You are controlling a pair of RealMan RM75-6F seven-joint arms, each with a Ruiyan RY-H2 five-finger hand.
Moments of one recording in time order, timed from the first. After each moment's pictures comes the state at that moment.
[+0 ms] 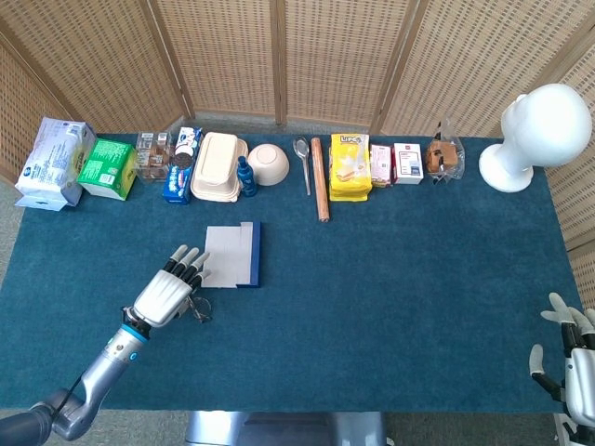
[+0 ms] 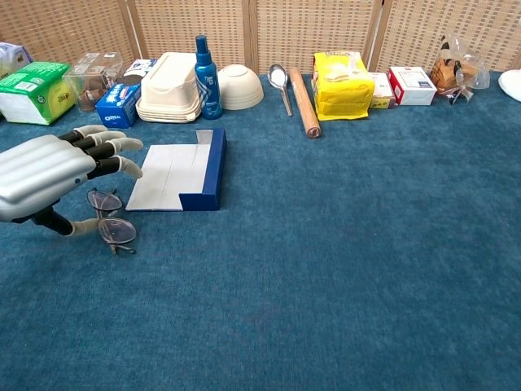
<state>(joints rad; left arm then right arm) -0.47 -1.65 -0.01 -1.13 1.66 1.20 0.27 -0.12 -1.11 0.04 -1.80 -1.53 1.69 -0.03</state>
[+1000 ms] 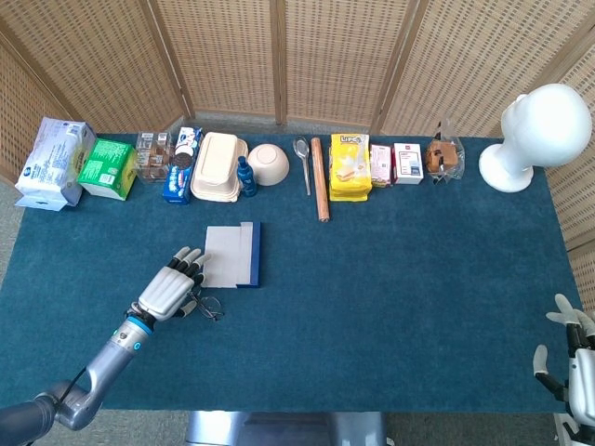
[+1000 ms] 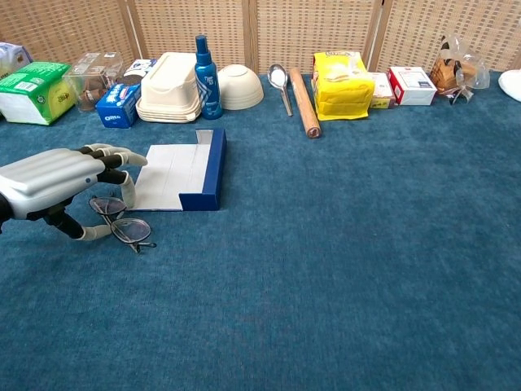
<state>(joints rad) -0.53 -1.62 -0.01 -1.16 1.54 1.04 0.12 -0.14 -1.13 0.05 -1.79 -1.49 1.68 -0.04</state>
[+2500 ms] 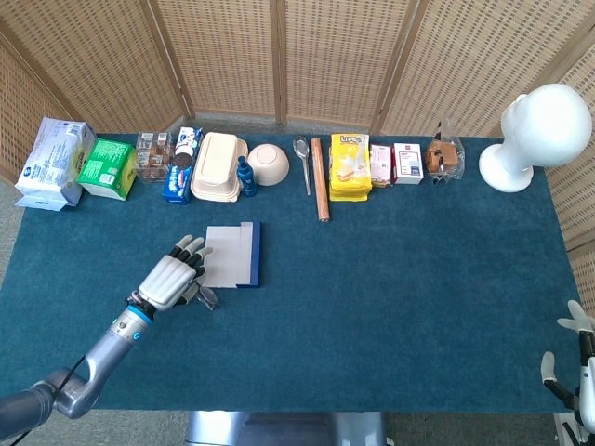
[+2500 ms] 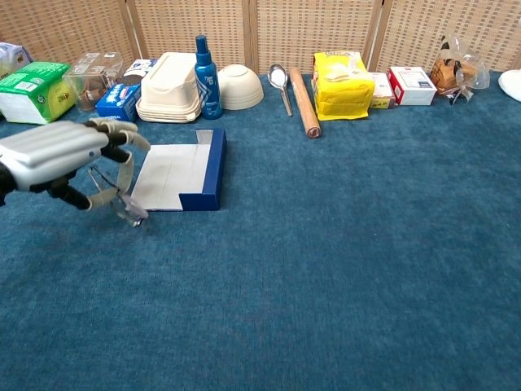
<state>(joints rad) -0.59 -1.58 -0.02 -1.18 1.55 1.06 0.09 -0.17 -1.13 0.05 -1.78 -1.50 1.71 -0.01</state>
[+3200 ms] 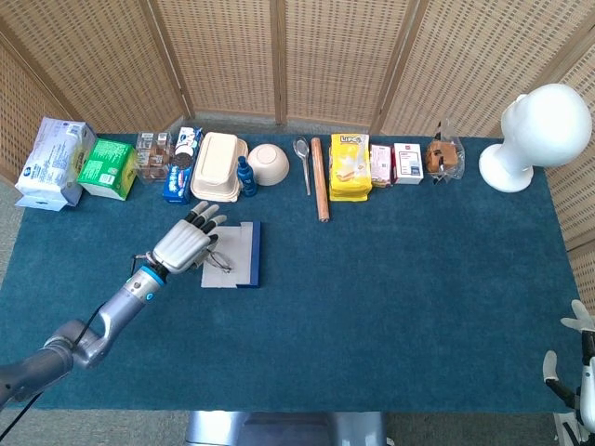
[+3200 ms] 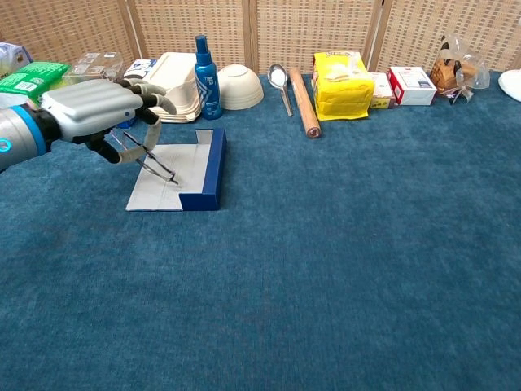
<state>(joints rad) -0.78 -1.67 -0.05 -0.86 1.62 0.99 -0.06 -0.17 -1.14 0.07 -1.79 -1.49 1.72 -0.04</state>
